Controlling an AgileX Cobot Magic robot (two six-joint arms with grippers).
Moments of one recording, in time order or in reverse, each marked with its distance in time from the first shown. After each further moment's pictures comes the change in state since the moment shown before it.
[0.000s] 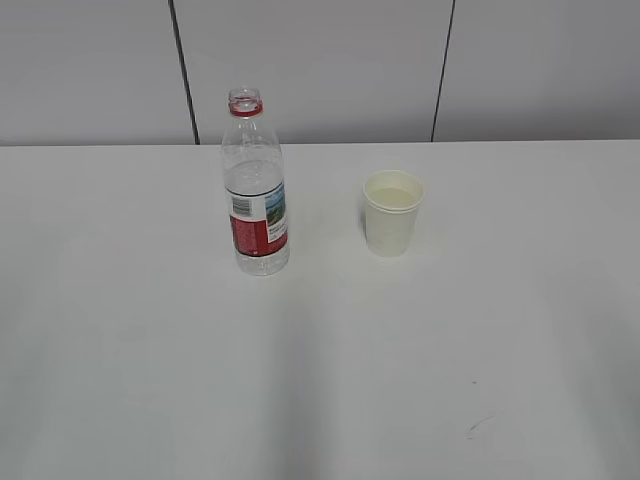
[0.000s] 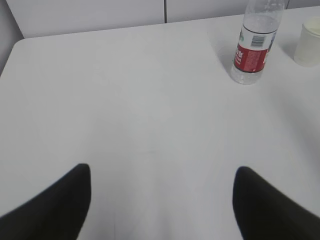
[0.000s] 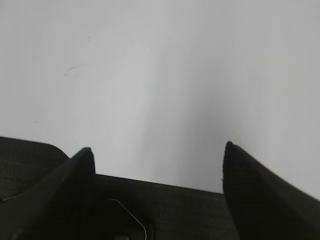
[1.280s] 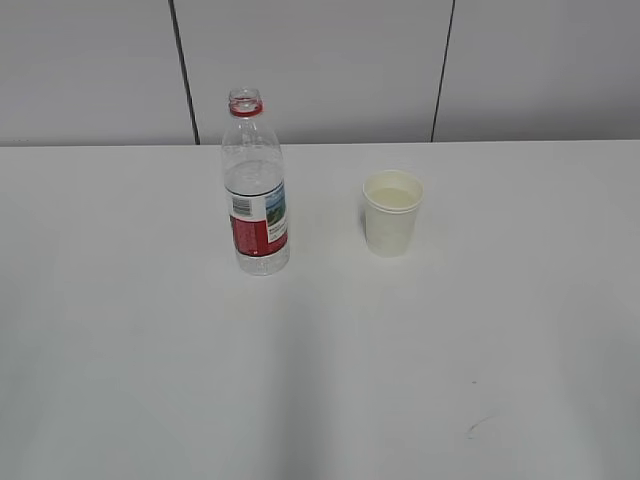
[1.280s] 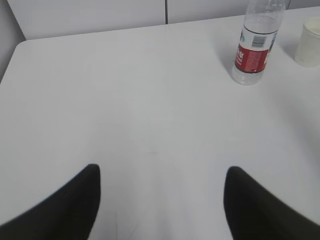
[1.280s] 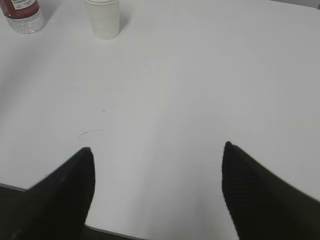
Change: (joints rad) left arm 0.000 -0.003 0.000 0.004 0.001 0.002; right arm 0.054 -0.375 0.004 0.004 -0.003 -0.006
